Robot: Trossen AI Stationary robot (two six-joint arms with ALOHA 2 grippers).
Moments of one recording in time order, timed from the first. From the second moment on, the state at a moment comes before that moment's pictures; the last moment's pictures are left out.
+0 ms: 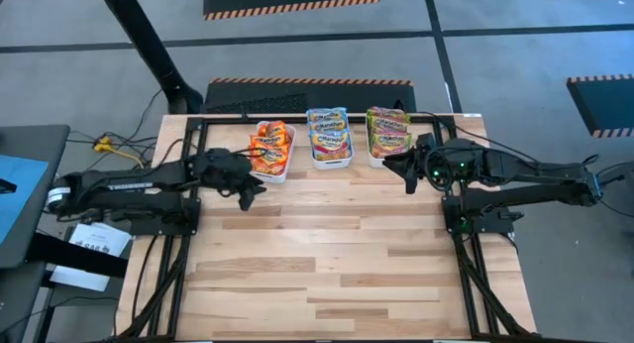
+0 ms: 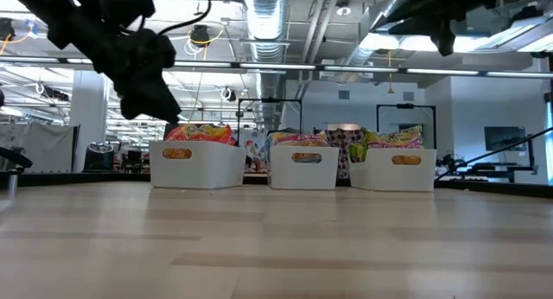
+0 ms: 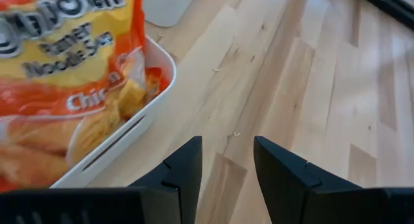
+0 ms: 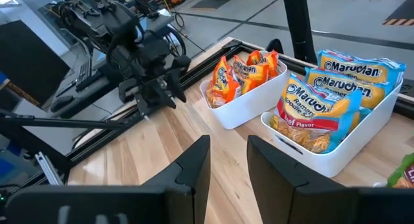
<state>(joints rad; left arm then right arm) 0.30 0.84 0.44 -0.18 0.07 -0.34 -0.12 0.69 0.68 -0.24 0.19 0.52</state>
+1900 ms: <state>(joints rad) 0.44 1.45 0.63 0.20 0.15 -0.41 -0.12 0.69 0.68 -0.29 0.19 0.52</state>
